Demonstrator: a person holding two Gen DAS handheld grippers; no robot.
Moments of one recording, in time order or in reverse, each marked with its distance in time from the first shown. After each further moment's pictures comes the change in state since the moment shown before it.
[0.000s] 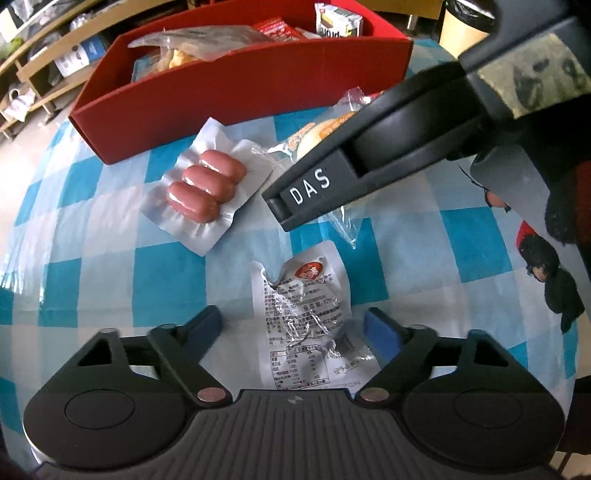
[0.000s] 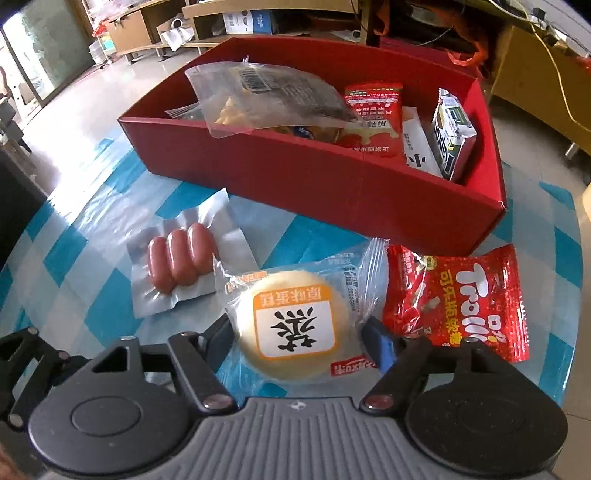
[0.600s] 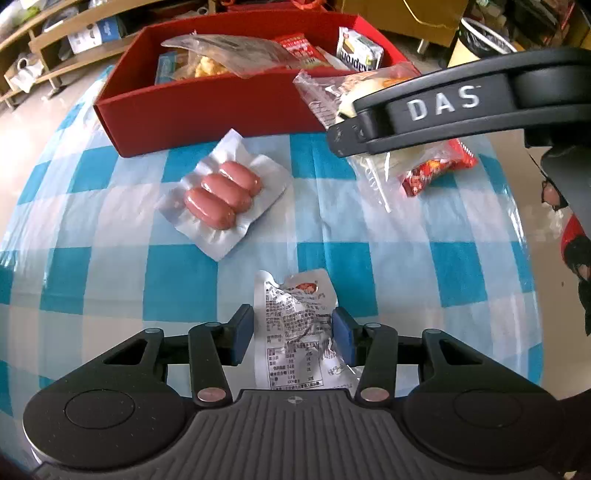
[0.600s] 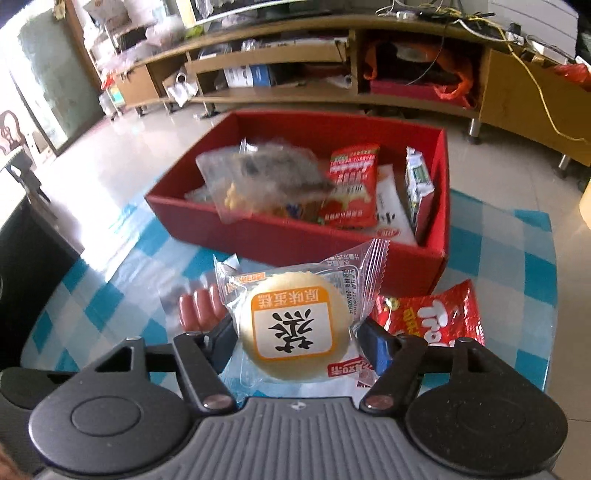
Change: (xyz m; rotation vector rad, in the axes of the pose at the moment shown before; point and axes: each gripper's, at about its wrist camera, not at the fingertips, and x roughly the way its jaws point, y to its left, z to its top) left arm -0.014 0.025 0.012 -0.115 -0.012 -0.074; right arm -0.060 -0.022 0.008 0.077 -0.151 0.066
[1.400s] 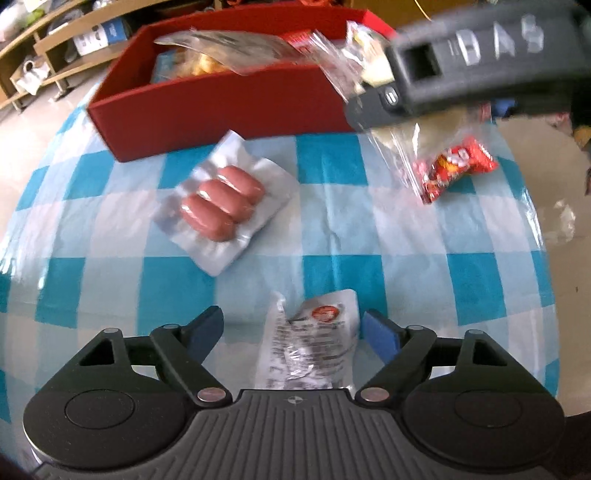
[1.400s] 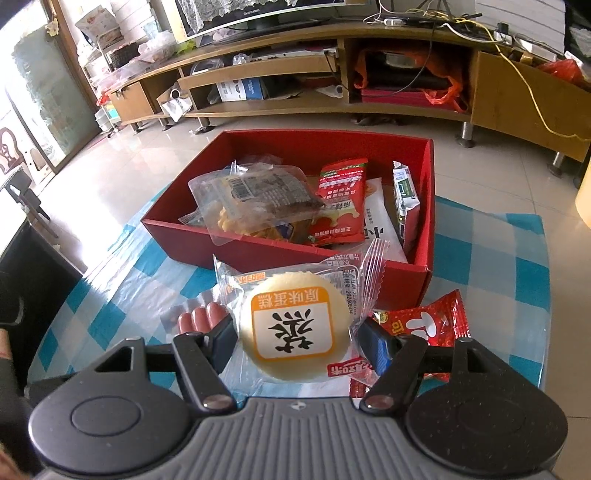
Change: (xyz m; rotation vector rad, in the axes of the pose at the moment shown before) left arm 0.022 -0.010 0.014 0.010 0.009 0.052; right arm -0.004 -0.007 0.006 0.033 -0.026 0.003
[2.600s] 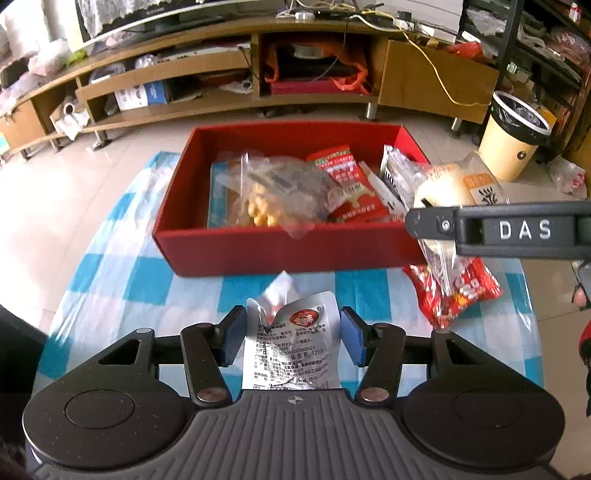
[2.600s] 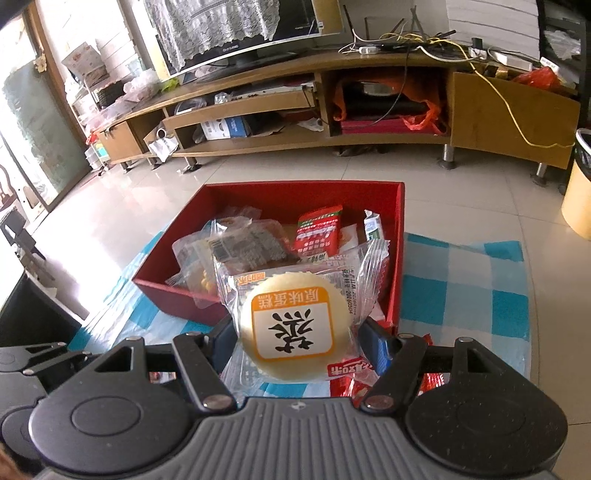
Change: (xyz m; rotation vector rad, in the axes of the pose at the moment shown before) left arm -0.055 0.027 0.056 -0.076 -0.229 0.071; right arm -0.017 -0.019 0.026 0.067 -0.102 -0.016
